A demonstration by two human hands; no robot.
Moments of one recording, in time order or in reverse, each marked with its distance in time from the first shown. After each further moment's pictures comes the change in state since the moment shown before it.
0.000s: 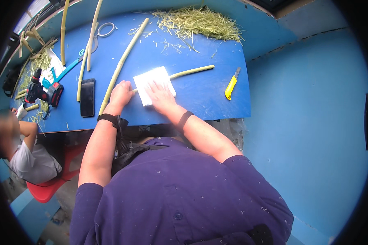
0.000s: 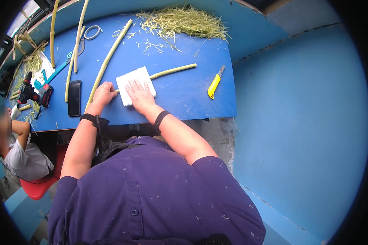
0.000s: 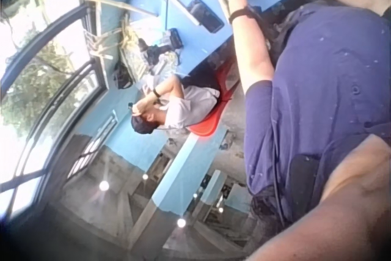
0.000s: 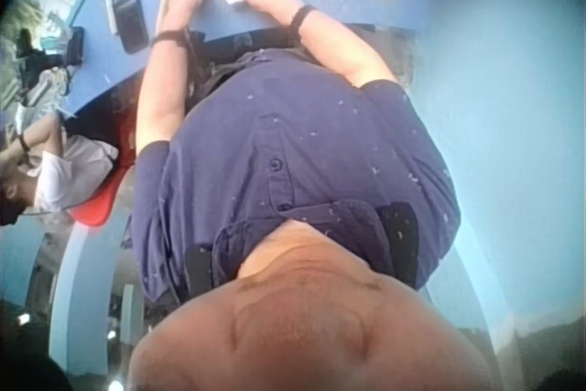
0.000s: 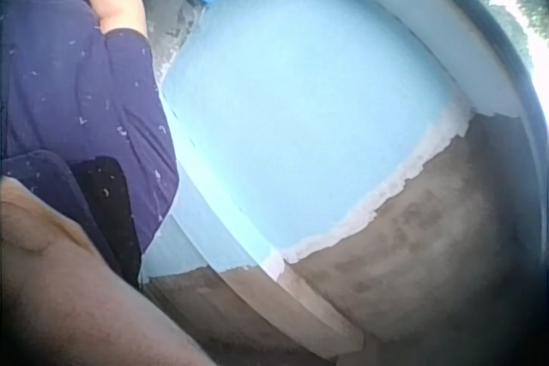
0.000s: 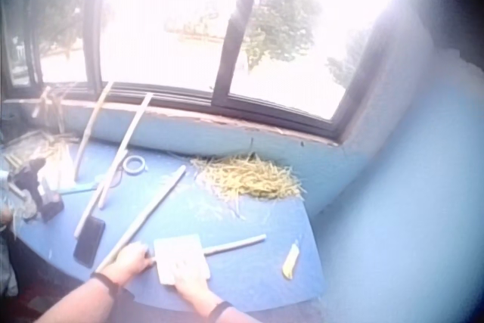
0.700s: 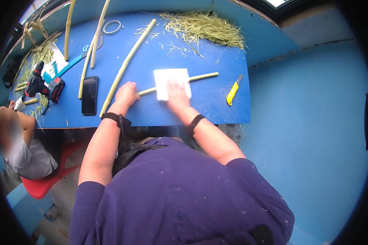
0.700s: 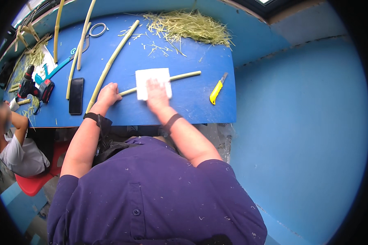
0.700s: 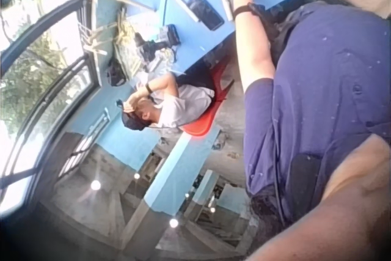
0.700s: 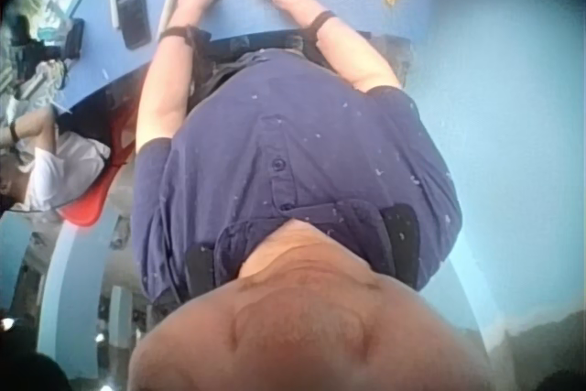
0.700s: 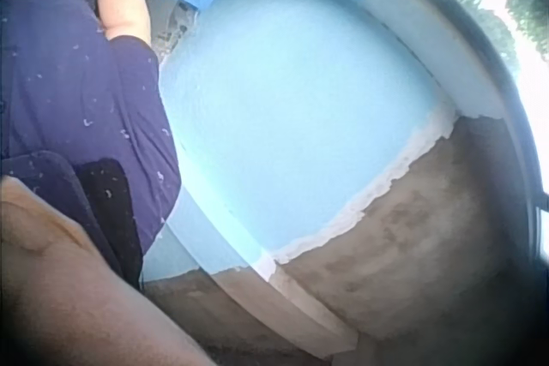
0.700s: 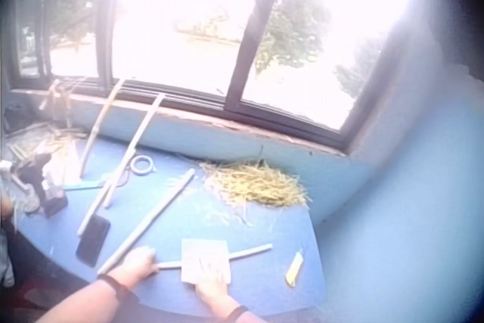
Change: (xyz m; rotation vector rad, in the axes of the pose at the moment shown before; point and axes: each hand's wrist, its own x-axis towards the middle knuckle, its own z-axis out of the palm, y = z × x) left_hand -0.001 0.007 -0.004 0.009 -0.112 -0.053; right_hand -0.010 0.038 0.006 -0.197 -0.030 0.178
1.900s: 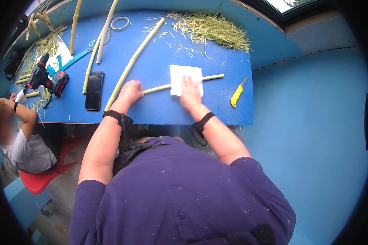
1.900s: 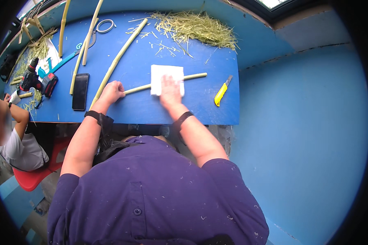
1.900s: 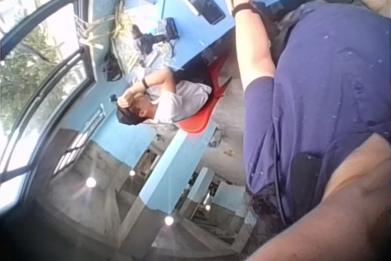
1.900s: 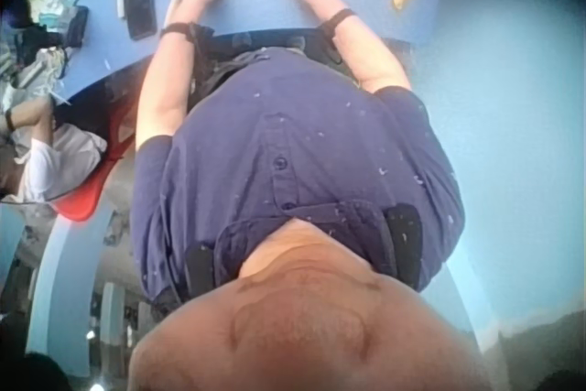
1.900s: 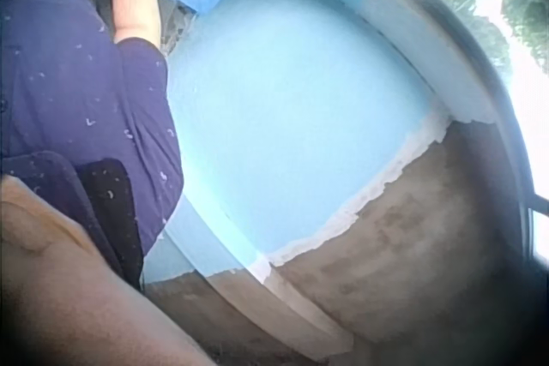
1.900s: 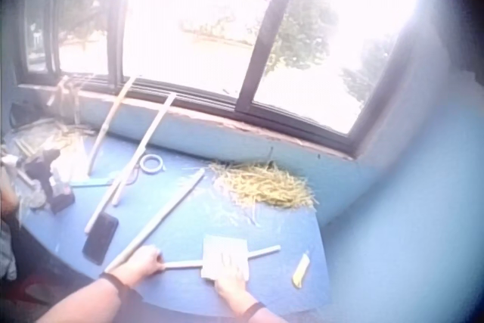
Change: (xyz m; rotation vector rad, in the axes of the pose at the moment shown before) left_hand 0.003 -0.021 0.002 -0.181 -0.035 0.032; right_hand 0.002 0.027 -0.003 -0.096 -0.099 0.091
